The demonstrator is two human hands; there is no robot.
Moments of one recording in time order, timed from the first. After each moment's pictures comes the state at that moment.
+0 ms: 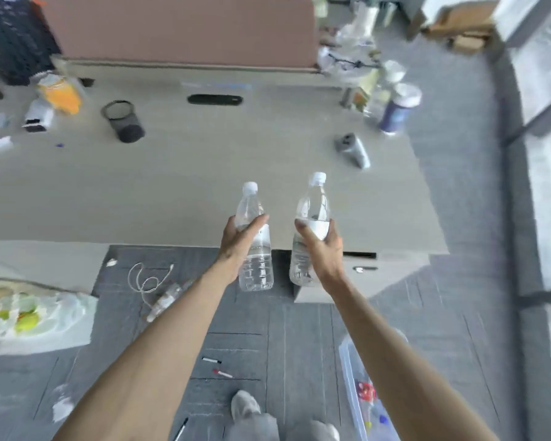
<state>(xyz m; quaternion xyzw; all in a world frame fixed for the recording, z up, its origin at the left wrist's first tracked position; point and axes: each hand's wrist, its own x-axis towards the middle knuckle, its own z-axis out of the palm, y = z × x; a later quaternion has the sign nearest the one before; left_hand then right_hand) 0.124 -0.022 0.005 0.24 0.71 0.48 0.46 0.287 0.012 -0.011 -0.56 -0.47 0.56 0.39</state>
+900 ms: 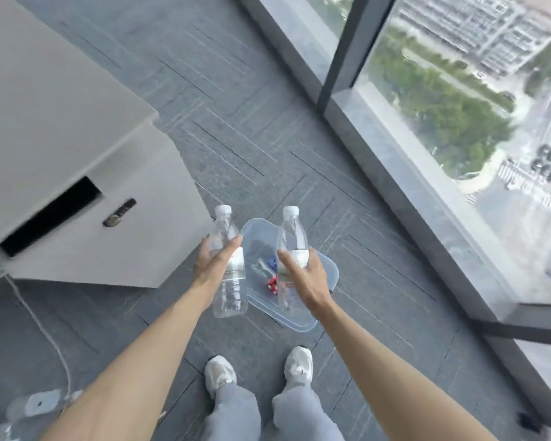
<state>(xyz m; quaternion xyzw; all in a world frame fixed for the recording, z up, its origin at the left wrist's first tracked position) 0.504 -0.053 -0.257 0.47 0.62 0.09 0.62 0.646 -0.182 -0.261 -0.80 -0.13 0.41 0.41</state>
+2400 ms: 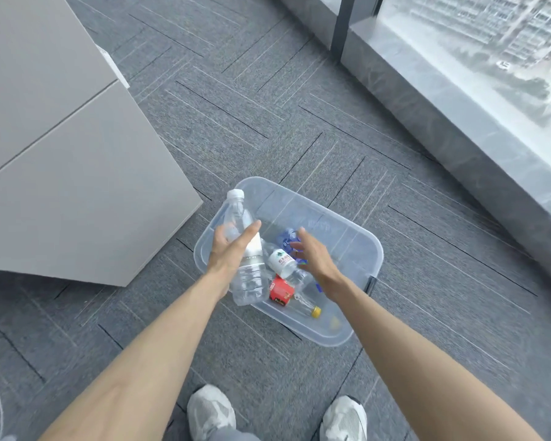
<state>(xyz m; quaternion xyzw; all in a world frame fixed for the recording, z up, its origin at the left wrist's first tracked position) 0.550 -0.095 -0.550 0.53 0.59 0.10 0.60 0.689 -0.198 -0.600 -0.72 -0.12 0.53 0.44</state>
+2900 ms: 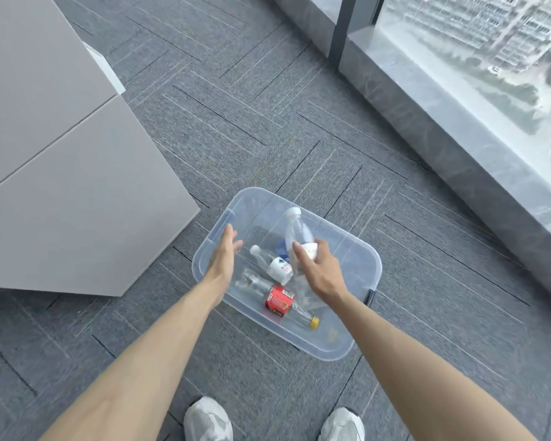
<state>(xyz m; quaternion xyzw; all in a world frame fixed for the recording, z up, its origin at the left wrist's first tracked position) 0.553 -0.071 -0.559 0.51 0.56 0.06 0.65 0.698 -0.202 -0.597 -0.84 -0.19 0.40 0.33</state>
